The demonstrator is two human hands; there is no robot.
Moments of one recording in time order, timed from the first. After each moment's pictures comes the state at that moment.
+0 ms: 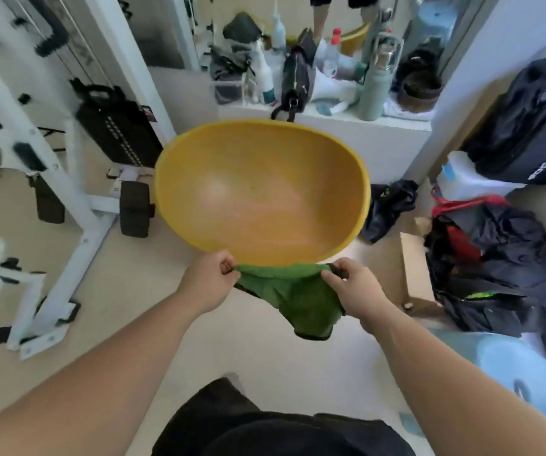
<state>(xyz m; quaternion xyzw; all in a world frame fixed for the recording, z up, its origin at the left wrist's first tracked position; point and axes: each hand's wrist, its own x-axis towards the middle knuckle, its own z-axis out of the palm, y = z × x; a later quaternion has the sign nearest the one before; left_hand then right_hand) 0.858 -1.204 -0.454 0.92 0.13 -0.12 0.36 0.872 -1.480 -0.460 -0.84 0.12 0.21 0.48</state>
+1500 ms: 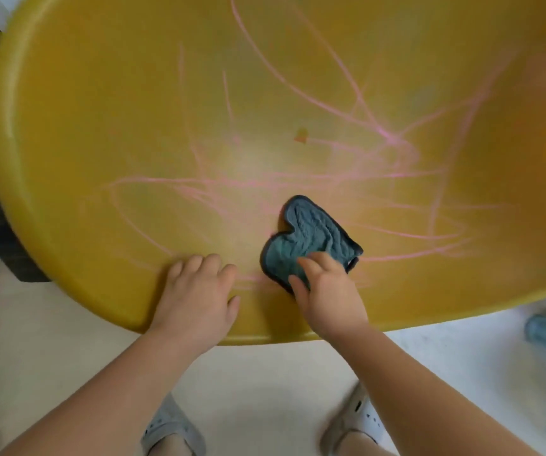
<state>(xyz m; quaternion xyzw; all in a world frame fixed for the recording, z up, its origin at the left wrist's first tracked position) 1.202 -0.919 -0.906 0.96 -0.19 -0.21 0.02 1.173 -1.142 -0.941 -0.96 0.05 0.19 0.22</state>
